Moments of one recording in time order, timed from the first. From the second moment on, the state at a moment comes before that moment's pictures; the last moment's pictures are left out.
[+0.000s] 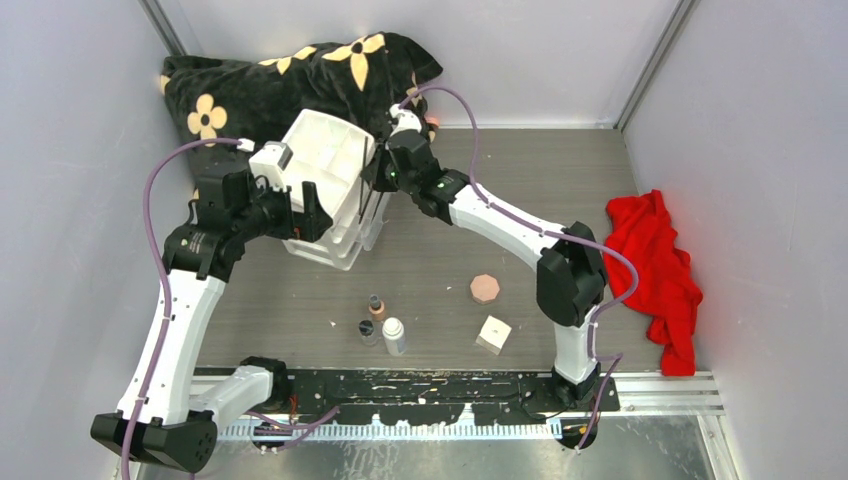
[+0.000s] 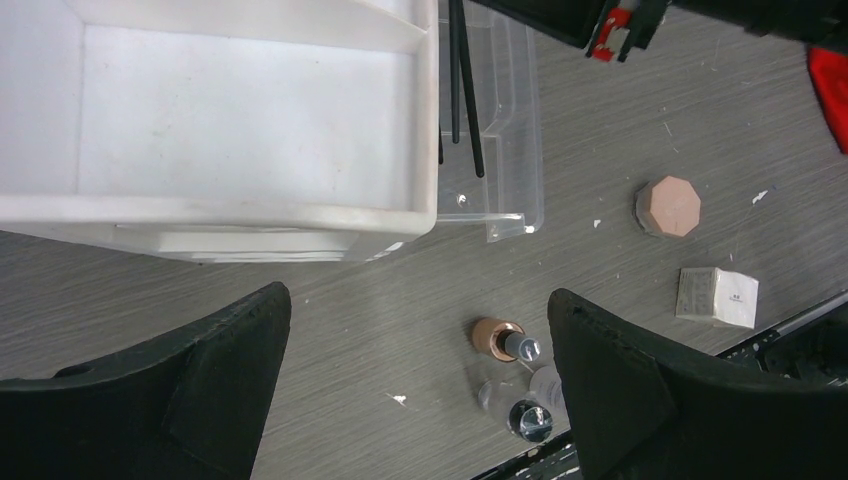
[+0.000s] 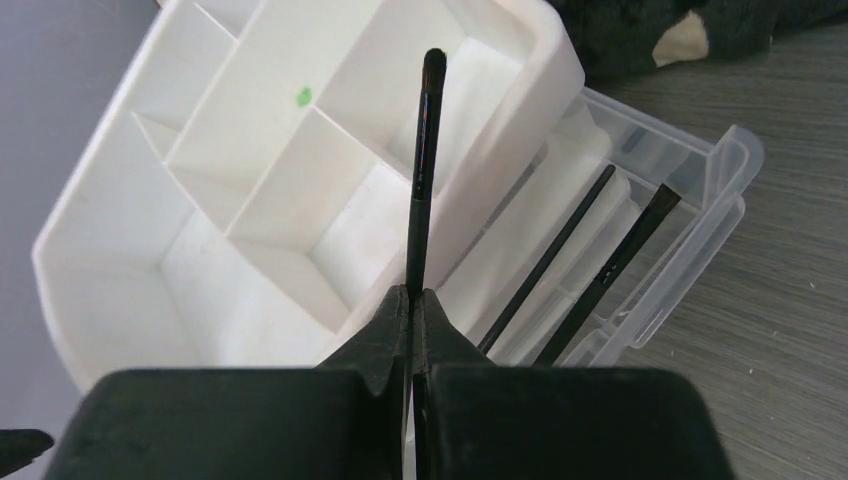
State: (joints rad) left arm -0.16 1.01 1.25 -0.81 0.29 -0.07; right arm 0.78 1.91 1.70 -0.12 0.09 0.62
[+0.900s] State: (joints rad) left arm -0.16 1.03 1.25 -0.81 0.29 -0.07; right arm 0.80 1.65 1.43 -0.04 0.18 0.48
